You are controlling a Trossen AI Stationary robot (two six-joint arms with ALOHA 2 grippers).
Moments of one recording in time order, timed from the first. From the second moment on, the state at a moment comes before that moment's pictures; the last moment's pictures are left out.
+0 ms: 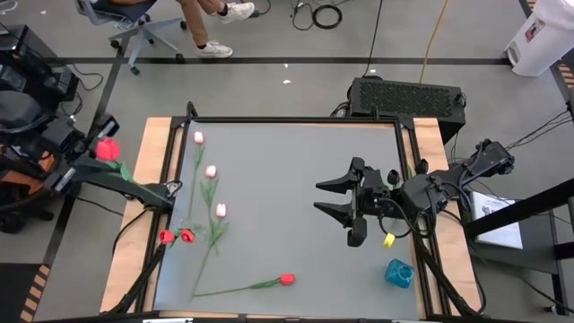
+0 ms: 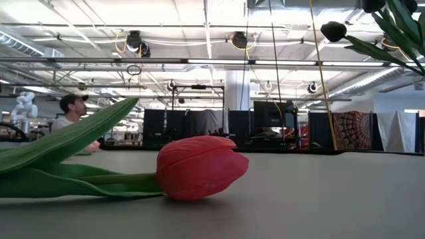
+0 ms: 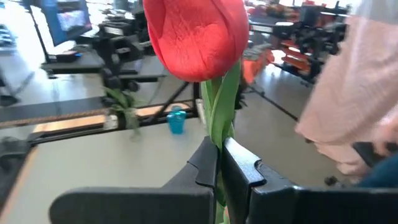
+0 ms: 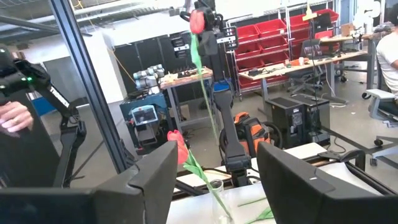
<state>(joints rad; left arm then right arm) -0.14 0.70 1.77 -1.23 0.27 0.01 0.49 1.29 1.33 0.02 0.60 0.25</state>
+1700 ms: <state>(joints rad) -0.14 0.32 1.12 -0.95 0.23 -0.15 0.49 1.29 1.33 0.03 0.60 0.25</state>
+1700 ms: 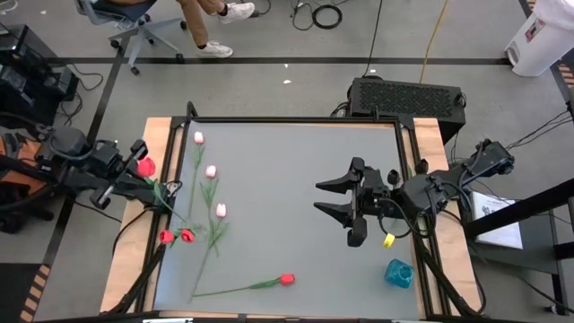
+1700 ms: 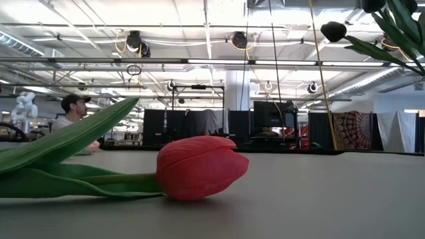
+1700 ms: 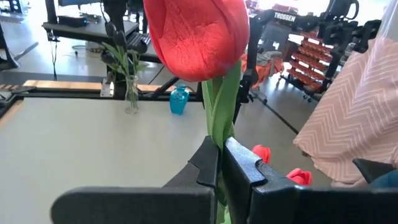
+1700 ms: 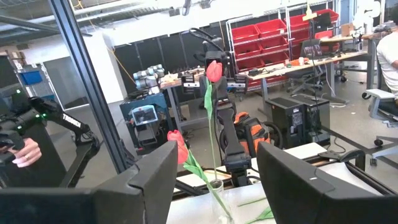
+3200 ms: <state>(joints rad) -0.14 0.04 0.71 -0.85 0.26 -0.31 0.49 1.29 1.33 0.03 0.60 0.25</state>
